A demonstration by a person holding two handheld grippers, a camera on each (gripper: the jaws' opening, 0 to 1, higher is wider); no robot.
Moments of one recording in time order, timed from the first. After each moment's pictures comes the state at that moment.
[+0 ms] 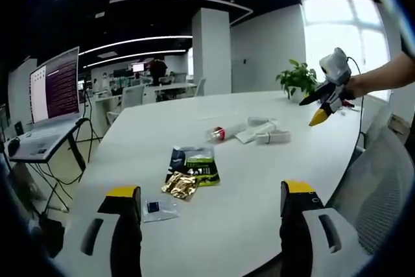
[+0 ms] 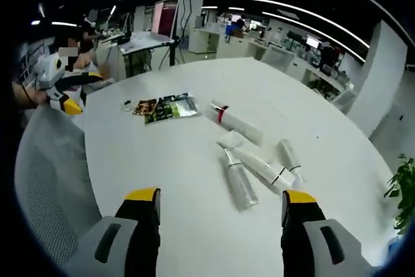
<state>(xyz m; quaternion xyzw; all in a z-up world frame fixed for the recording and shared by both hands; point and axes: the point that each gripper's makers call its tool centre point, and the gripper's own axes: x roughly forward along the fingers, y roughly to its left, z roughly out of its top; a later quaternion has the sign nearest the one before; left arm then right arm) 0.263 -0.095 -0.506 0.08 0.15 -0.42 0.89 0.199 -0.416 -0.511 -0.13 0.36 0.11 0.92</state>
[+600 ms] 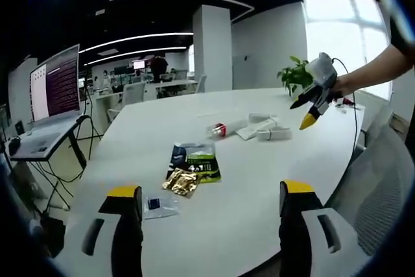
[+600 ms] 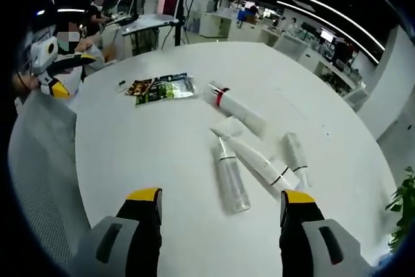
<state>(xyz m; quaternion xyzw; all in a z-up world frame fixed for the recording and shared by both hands) 0.264 -0.092 -0.511 0.08 0.16 -0.42 0.89 0.226 -0.440 -0.545 -0.15 0.41 0.14 0.89</state>
